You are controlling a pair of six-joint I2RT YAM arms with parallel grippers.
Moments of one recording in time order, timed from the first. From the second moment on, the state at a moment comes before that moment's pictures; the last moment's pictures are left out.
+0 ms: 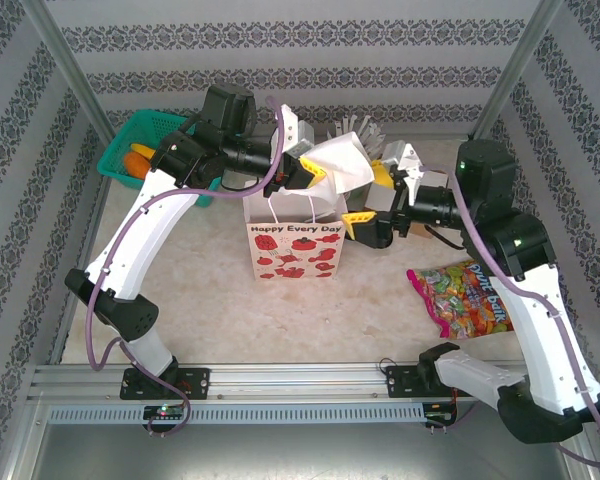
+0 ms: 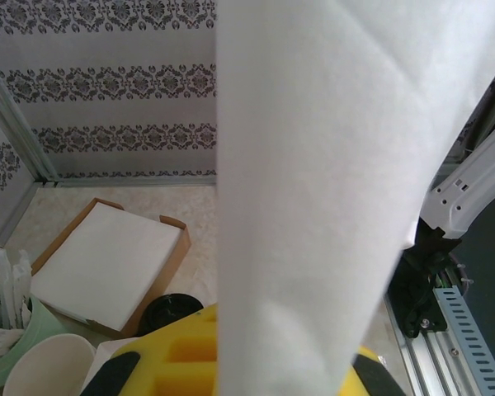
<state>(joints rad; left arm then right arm) -0.53 1.70 2.11 -0.95 0.89 0.49 0.35 1.07 1.54 -0.80 -0.79 -0.22</state>
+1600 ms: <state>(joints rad) -0.48 1.42 1.61 -0.77 0.59 0.39 0.27 1.29 1.79 -0.88 -0.86 -0.32</state>
